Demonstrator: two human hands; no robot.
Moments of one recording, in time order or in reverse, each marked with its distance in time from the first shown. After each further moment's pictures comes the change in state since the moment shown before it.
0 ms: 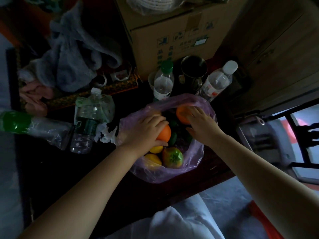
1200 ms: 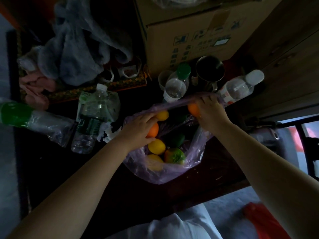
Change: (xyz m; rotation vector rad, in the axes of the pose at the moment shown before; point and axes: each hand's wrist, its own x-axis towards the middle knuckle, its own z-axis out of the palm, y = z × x) left_hand 0.002 -0.060 0.012 -0.059 -0.200 -0.209; right_hand 0.073 0.018 -0.016 -0.183 -0.133 0.152
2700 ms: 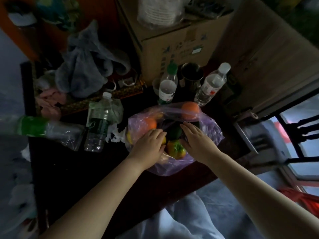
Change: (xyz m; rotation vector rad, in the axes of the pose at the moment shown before) left_hand -0.080 0.062 0.013 0.003 0.204 0.128; right_hand -0.146 -0.092 0.014 0.379 0.141 0.025
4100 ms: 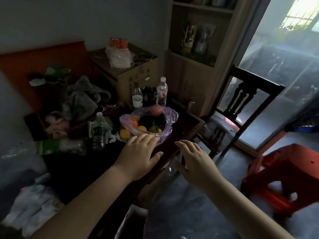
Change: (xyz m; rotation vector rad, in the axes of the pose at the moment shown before) left_hand -0.255 0.107 -0.105 0.248 0.121 0.340; right_hand -0.328 -0.212 -0.005 -0.027 0.473 0.276
